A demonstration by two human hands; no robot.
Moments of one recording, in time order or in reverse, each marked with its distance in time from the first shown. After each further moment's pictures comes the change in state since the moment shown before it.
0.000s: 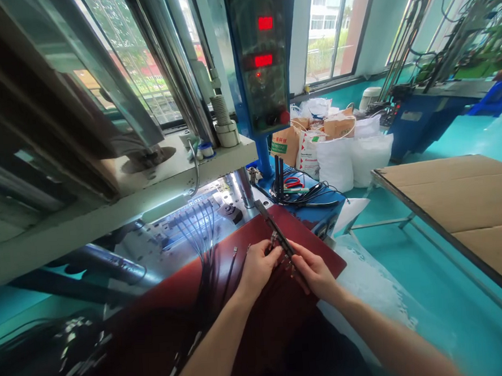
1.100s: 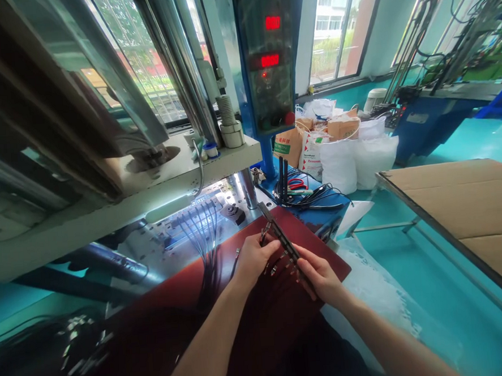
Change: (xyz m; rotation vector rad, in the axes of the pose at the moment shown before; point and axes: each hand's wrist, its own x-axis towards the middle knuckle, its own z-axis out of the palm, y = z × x) left_hand 0.014 0.010 -0.017 -0.155 0.018 -0.124; right_hand -0.001 -0.004 -0.003 0.047 -0.013 0.045
